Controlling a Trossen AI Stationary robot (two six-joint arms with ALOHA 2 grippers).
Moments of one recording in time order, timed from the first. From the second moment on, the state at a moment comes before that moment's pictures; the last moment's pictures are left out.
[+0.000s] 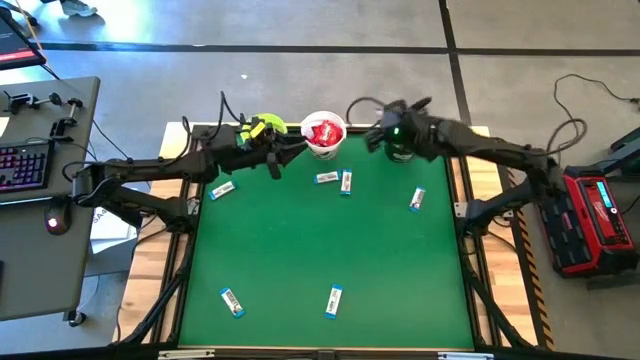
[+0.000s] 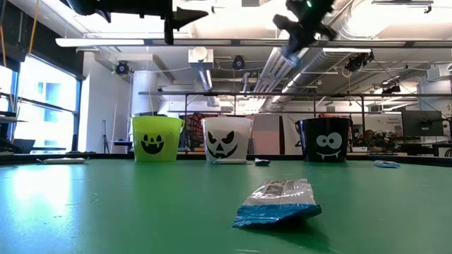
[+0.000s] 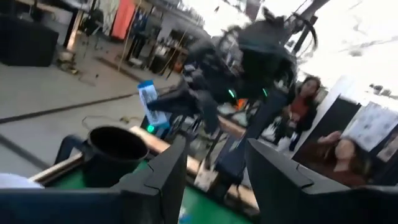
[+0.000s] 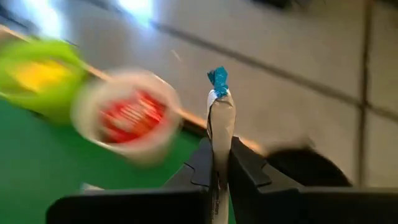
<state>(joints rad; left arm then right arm) 0.30 1.18 0.81 0.46 0.04 -0.45 -0.34 1.37 1.36 -0.76 0.62 0.45</state>
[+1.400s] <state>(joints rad) 0.29 1.18 0.81 0.31 0.04 -0.41 -0.88 1.79 1.36 -1.04 0.19 0.26</state>
